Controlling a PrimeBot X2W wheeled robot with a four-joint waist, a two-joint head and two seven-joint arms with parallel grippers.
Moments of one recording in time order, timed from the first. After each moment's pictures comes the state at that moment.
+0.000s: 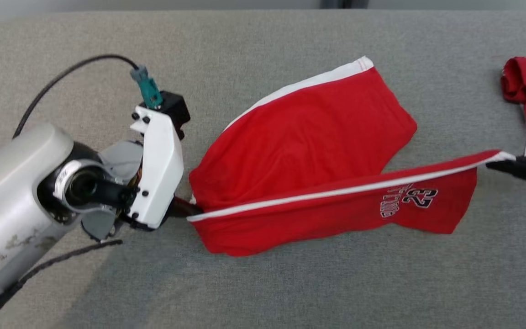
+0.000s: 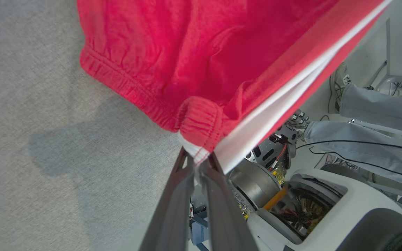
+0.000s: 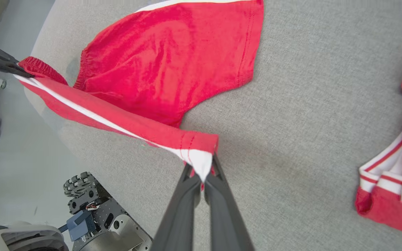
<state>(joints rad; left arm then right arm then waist) -1.00 0.68 -1.06 0.00 -1.49 0.13 1.15 -0.86 -1.15 0.97 -0.05 1.52 0.13 0.58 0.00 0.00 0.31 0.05</state>
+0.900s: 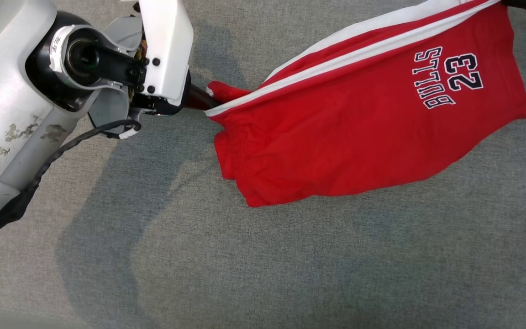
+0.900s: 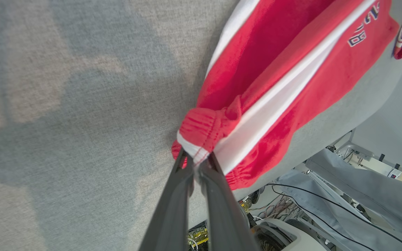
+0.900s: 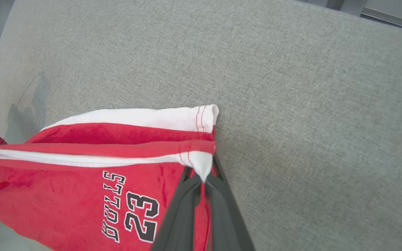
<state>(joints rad) -1.31 0.47 -0.95 0.29 -1.54 0.23 1.24 -1.39 -0.71 0.86 0.56 1.31 0.13 0.87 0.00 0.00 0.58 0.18</state>
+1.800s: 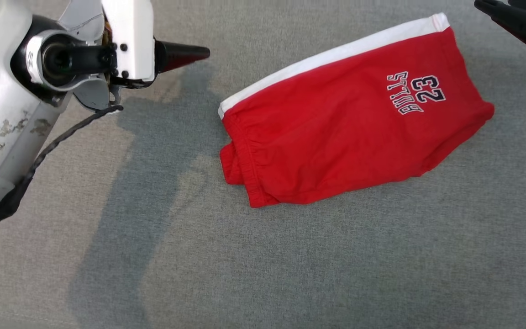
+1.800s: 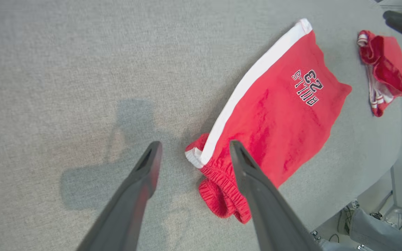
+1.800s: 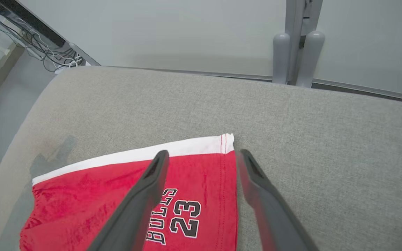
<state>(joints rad) -1.28 0.46 -0.91 0.46 -1.42 0.04 0.91 -1.19 -0.67 0.75 0.50 1.23 0.13 0.54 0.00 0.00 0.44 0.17</state>
